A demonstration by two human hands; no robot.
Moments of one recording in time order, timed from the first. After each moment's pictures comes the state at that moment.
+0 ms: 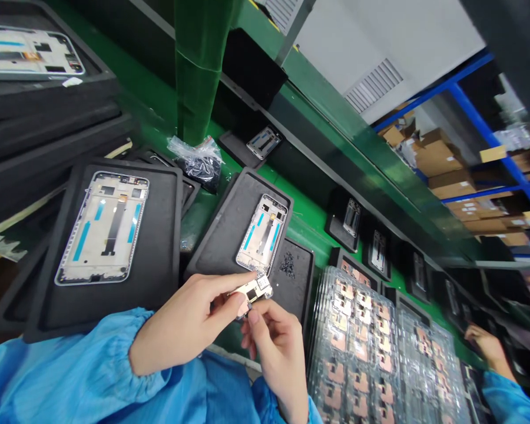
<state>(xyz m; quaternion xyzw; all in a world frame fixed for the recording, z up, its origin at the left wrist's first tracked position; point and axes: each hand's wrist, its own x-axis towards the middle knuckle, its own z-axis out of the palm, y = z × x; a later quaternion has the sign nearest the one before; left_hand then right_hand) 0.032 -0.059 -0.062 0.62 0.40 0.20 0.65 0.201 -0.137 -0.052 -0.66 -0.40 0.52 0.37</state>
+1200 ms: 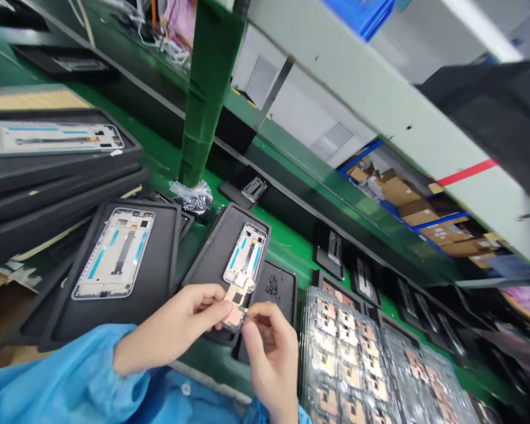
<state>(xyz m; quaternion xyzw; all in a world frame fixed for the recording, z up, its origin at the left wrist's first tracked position) 0.024 -0.059 -0.035 0.47 0.32 0.22 0.79 0.202 -0.136 -0.035 -0.62 -0.58 0.27 0.46</state>
